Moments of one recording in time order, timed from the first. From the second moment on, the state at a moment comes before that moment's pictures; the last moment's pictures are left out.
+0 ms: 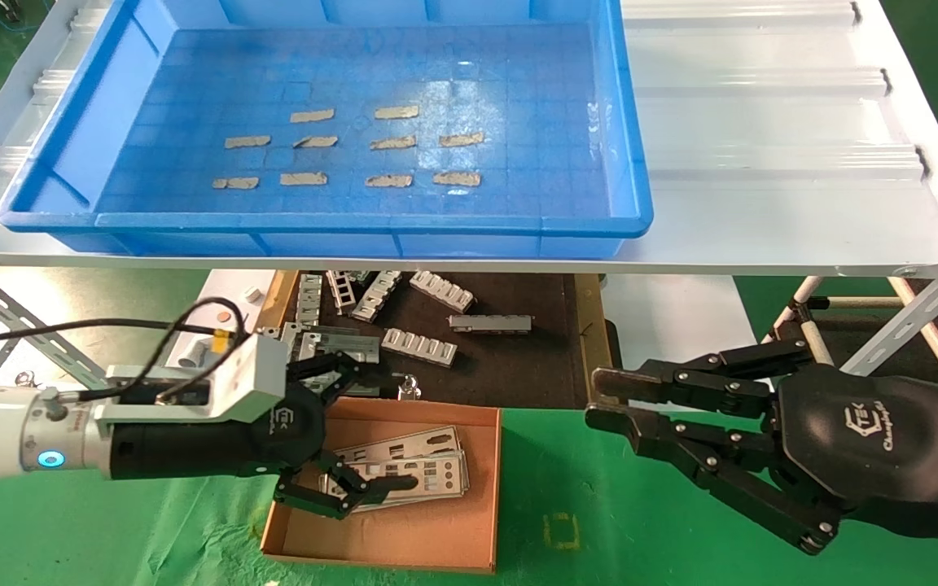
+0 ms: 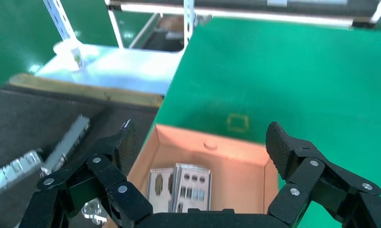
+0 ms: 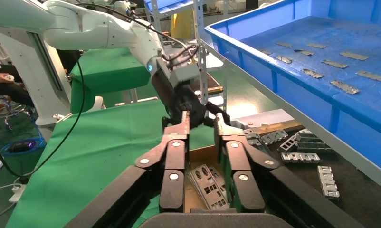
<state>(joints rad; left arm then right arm) -1.39 0.89 0.72 -0.56 0.95 1.49 0.32 1.09 -0.54 -0.44 1.22 -0.61 -1.40 0.09</state>
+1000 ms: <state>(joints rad) -1.15 0.68 0.38 -1.12 0.78 1.49 -0.07 1.09 -0.54 -0.44 1.22 -0.61 -1.40 0.09</state>
